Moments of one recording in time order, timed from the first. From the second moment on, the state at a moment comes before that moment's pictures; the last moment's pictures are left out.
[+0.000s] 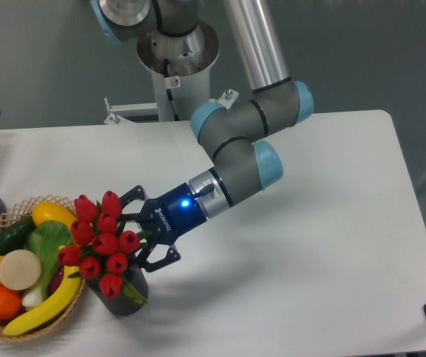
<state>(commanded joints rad) 2.49 -2.03 -1.80 -0.73 0.16 1.18</state>
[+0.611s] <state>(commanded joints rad) 2.49 -2.02 -1.81 -0.73 0.23 1.17</state>
